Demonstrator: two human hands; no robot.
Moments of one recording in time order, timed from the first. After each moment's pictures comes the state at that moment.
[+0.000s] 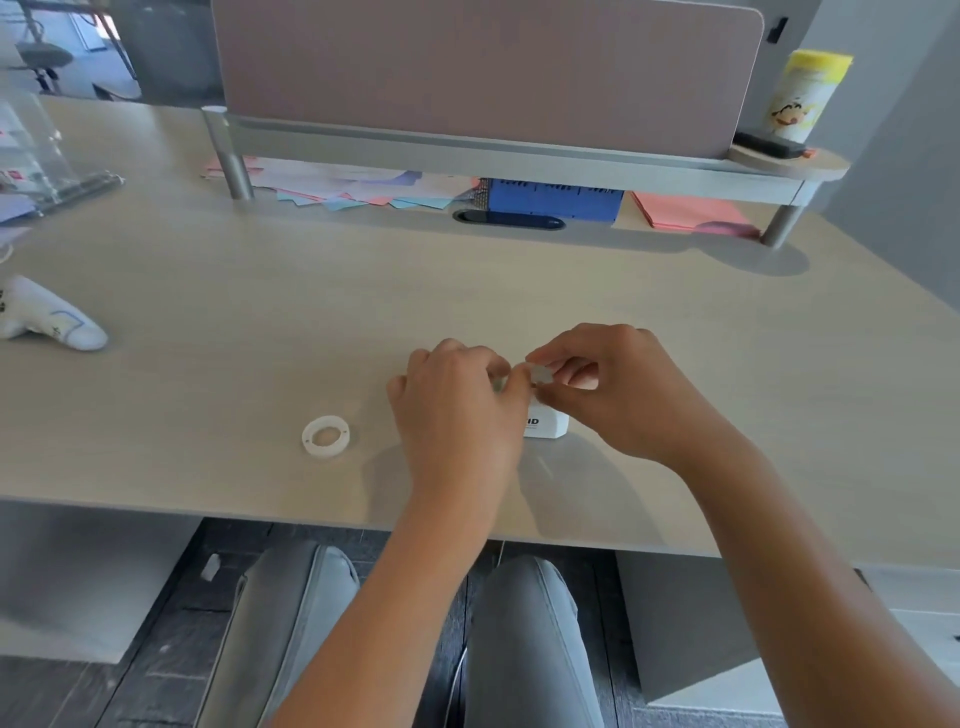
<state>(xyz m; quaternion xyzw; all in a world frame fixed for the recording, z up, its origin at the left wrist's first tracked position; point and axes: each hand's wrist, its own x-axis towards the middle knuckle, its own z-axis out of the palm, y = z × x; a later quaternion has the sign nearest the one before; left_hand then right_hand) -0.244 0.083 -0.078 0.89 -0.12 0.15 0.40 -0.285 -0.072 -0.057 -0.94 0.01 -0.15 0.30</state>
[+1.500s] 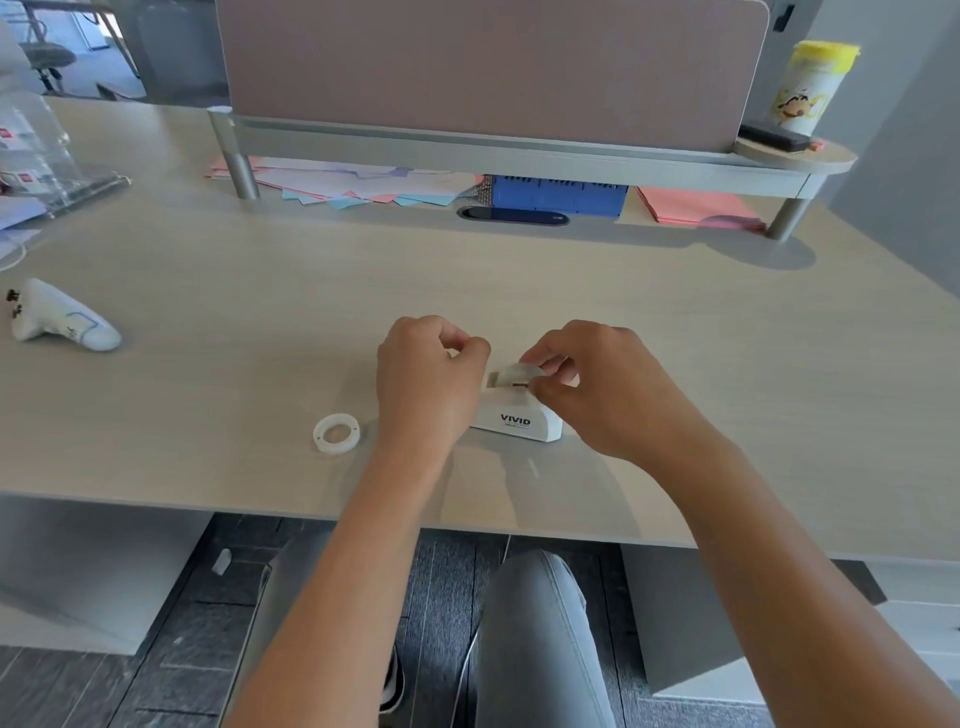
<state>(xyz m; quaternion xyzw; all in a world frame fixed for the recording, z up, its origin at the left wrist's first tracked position) -0.207 0.104 -0.066 0.85 -0.09 0.08 0.52 -0.281 -0.048 -0.051 -0.96 0.06 -0.13 0.24</state>
